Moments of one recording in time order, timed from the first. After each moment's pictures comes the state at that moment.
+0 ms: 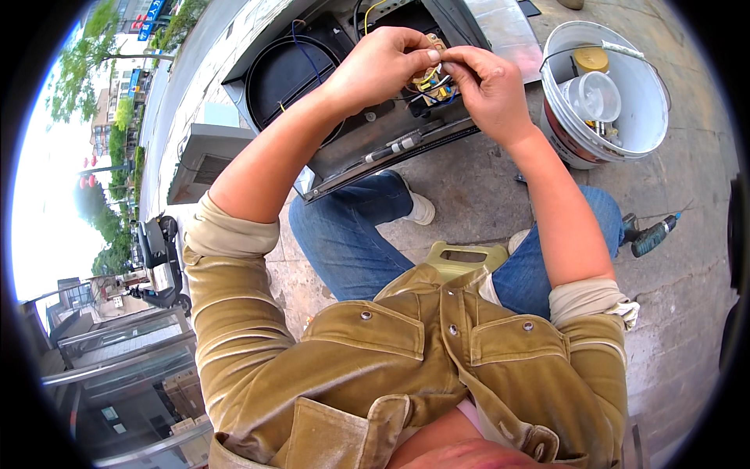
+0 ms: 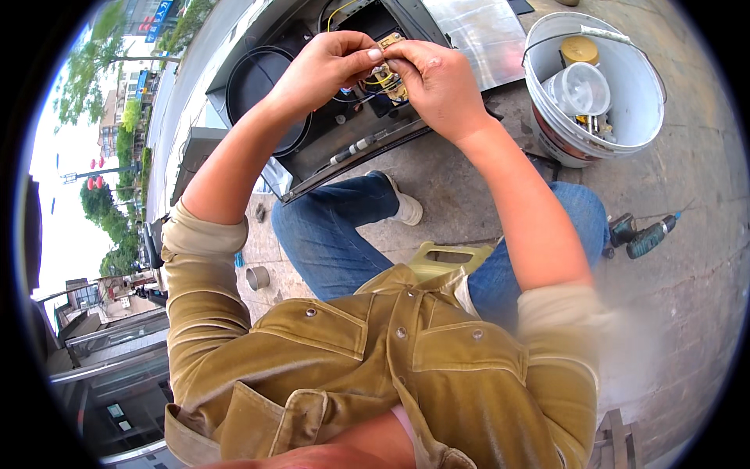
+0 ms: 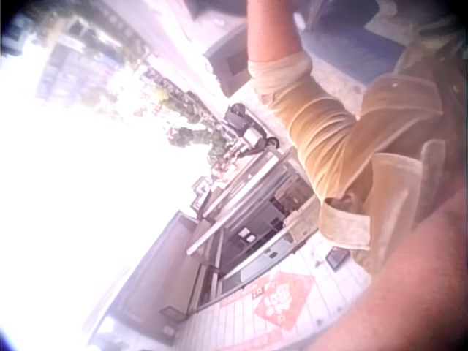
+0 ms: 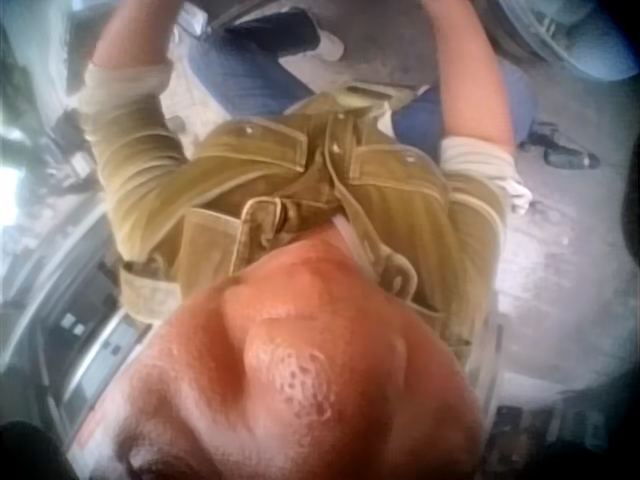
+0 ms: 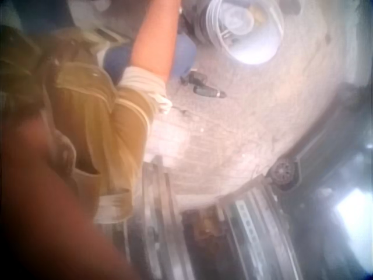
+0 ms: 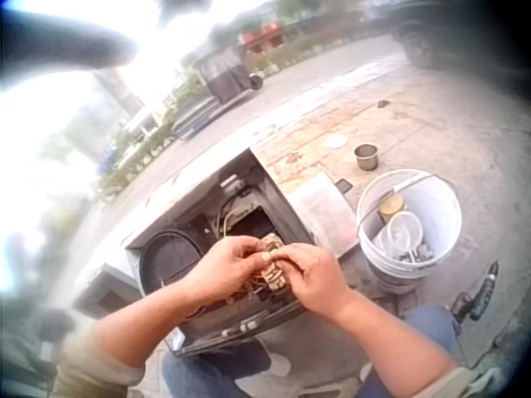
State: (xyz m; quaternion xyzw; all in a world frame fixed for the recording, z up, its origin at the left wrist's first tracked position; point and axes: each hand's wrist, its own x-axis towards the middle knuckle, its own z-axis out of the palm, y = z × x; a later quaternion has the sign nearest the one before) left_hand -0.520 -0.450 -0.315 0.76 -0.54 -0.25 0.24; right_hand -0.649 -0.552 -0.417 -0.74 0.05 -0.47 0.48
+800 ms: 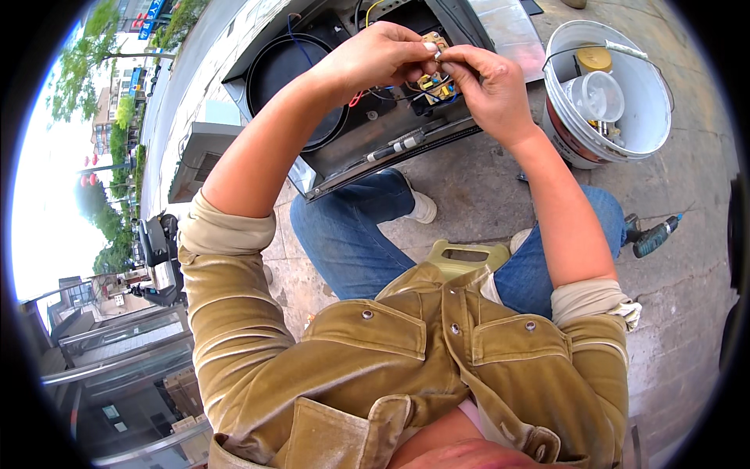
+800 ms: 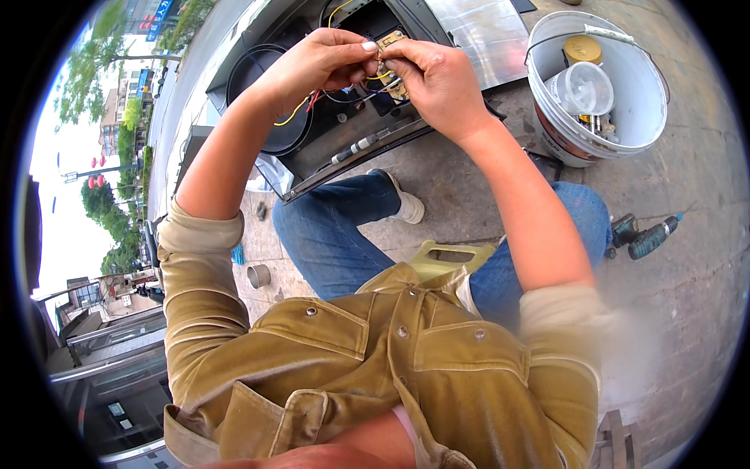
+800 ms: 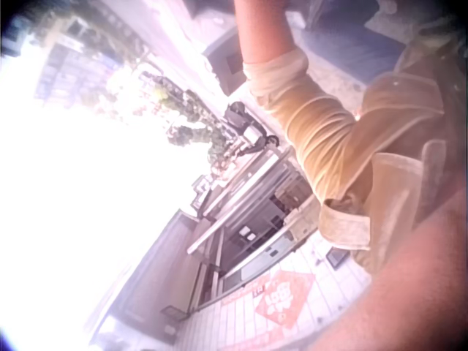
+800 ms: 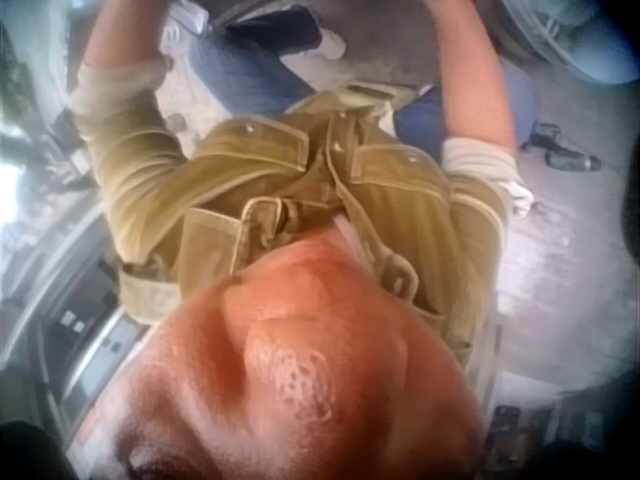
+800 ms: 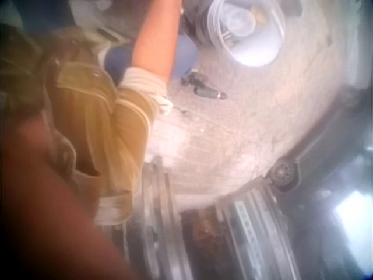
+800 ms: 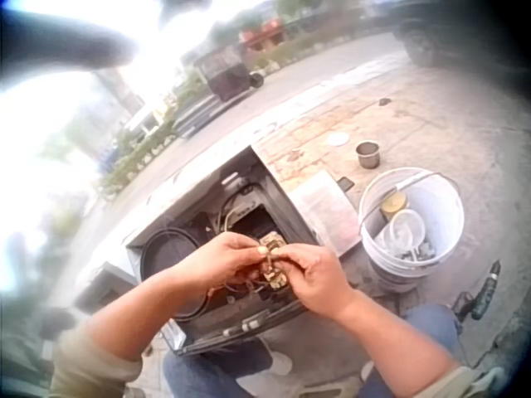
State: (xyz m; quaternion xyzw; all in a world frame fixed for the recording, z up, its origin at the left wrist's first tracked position) left_hand -0.523 -0.451 -0.293 0.77 -0.41 -0.40 0.28; right_hand -0.650 -0.549 -0.415 -0.73 0.04 -0.46 0.50
